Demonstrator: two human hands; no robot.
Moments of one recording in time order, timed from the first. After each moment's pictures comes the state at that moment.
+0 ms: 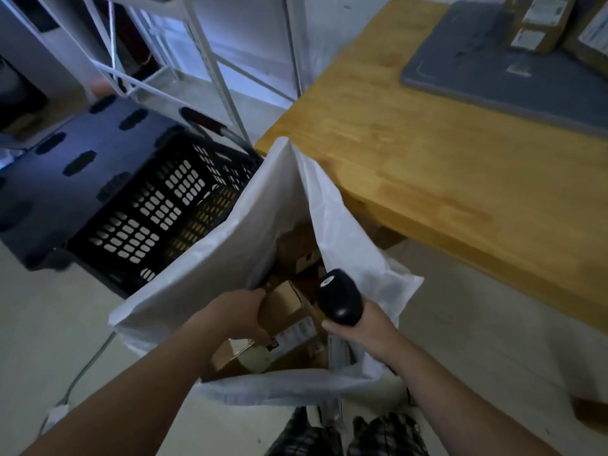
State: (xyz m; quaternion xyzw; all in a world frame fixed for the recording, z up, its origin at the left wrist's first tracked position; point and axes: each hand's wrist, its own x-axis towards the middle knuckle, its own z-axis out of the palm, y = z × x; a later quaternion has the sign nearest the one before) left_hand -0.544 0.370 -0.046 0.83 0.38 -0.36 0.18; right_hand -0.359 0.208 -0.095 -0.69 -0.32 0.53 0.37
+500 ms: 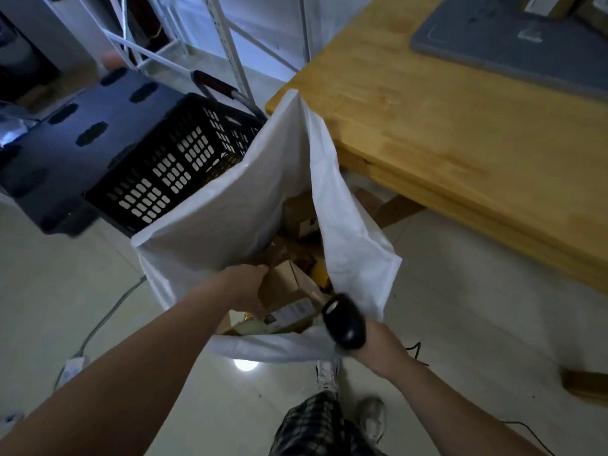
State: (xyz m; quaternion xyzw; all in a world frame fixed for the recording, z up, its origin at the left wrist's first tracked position) left_hand -0.576 0.304 -0.040 0.84 0.38 -0.36 0.16; right_hand -0.412 0.097 -0.156 -0.73 -0.37 0.53 0.22
